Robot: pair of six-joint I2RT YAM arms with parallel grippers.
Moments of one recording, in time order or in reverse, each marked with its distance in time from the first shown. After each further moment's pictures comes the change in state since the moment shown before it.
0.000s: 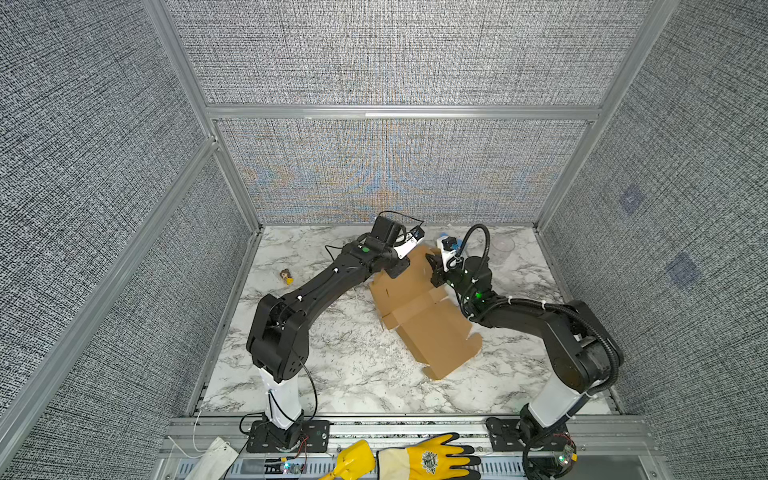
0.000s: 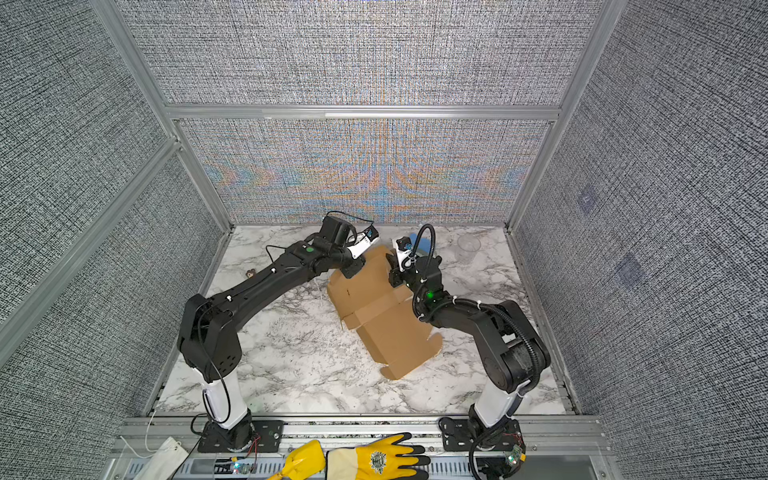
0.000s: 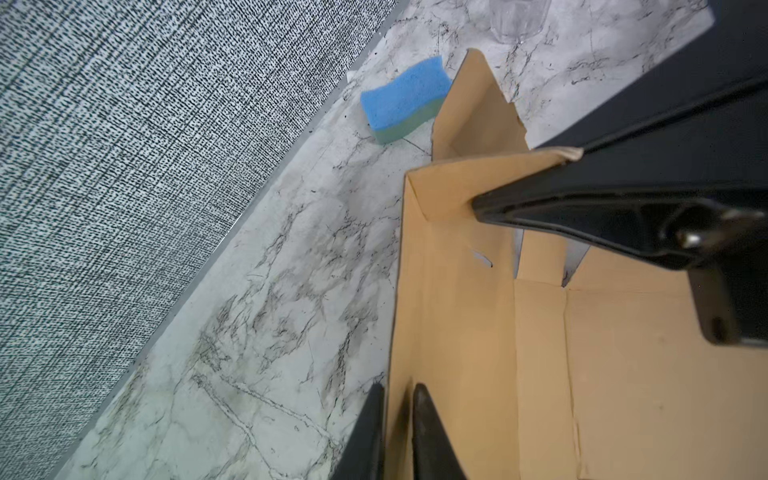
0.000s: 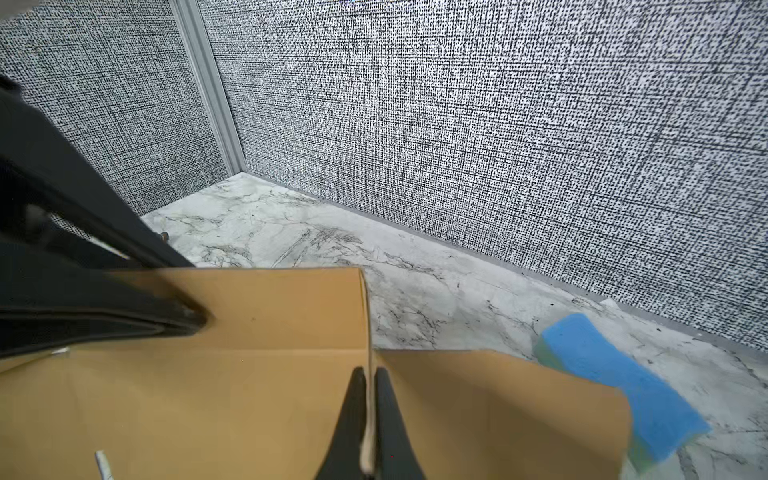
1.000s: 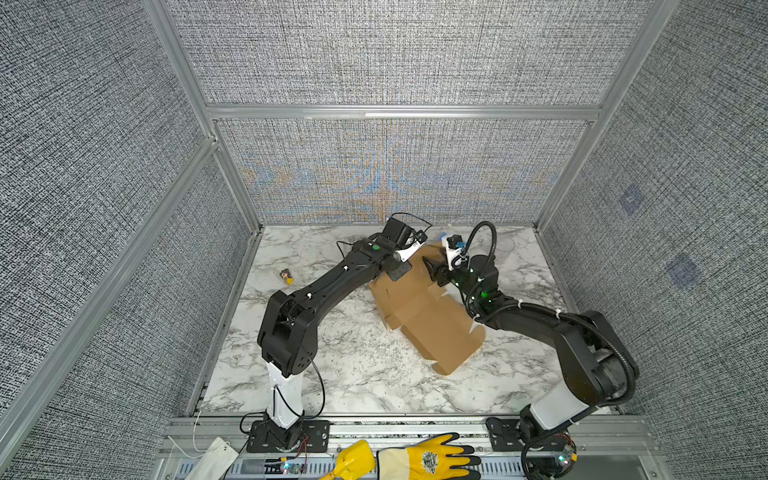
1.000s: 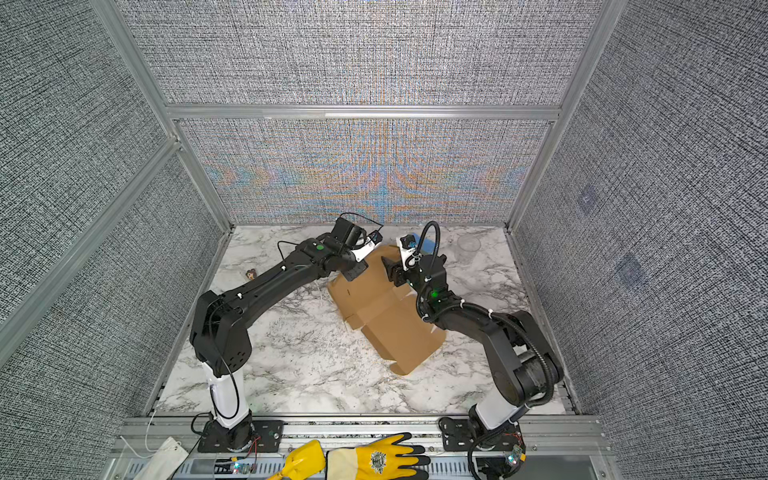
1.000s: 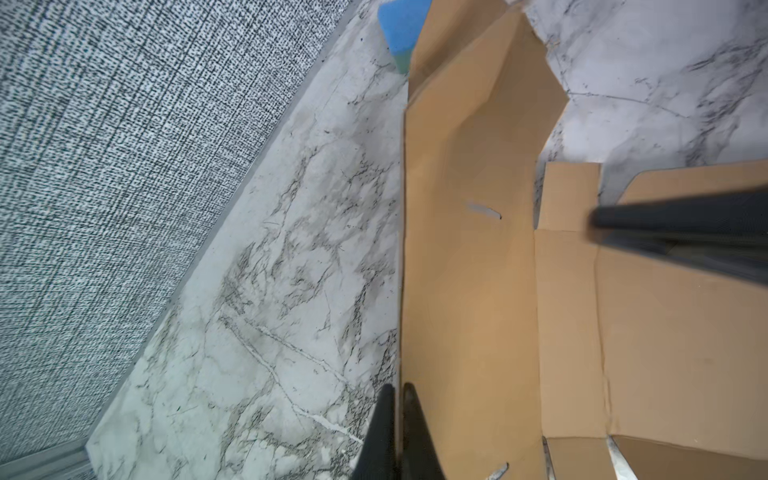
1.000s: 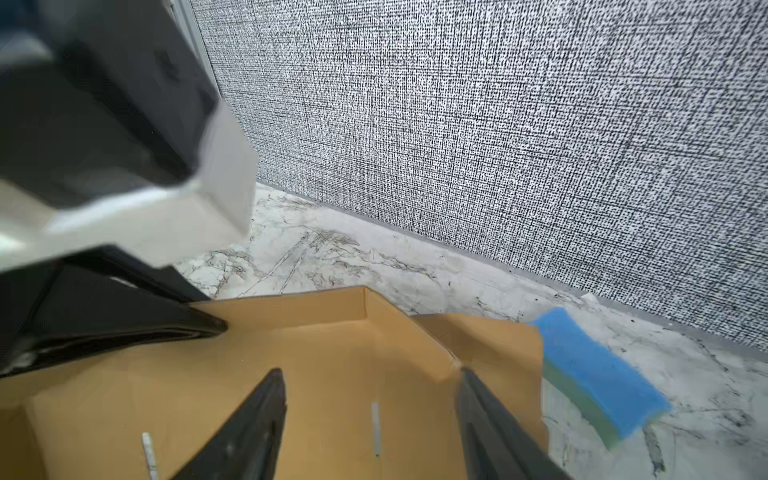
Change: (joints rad) left arm -0.050 0.072 0.101 -0.163 -0.207 -0.011; right arm -0.010 -0.119 -0.023 -0.104 0.016 0.015
